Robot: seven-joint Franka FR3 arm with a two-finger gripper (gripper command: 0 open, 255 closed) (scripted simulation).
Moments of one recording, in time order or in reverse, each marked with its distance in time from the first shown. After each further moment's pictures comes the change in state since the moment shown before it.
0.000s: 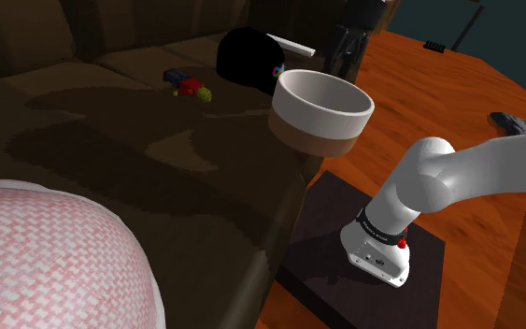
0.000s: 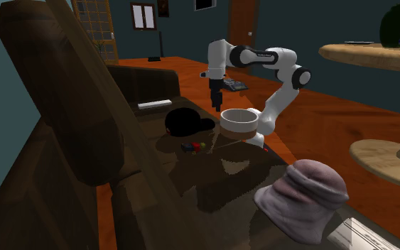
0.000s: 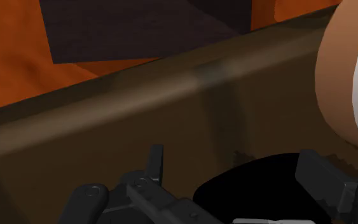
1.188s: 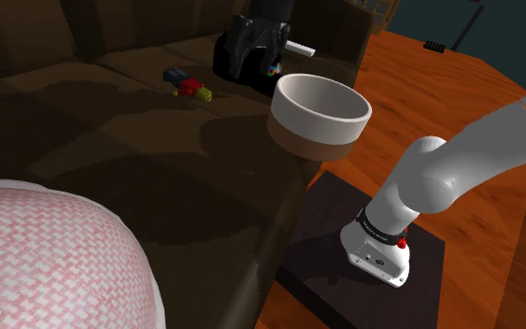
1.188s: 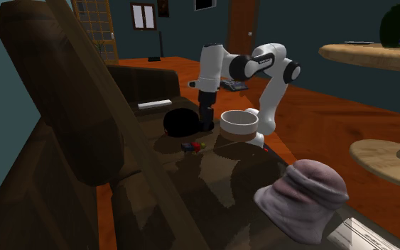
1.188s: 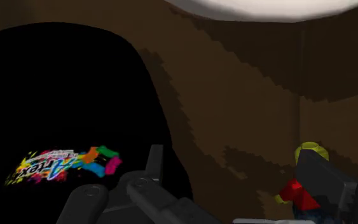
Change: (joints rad) arm 0.052 0.381 0.311 0.237 0.056 0.285 0.265
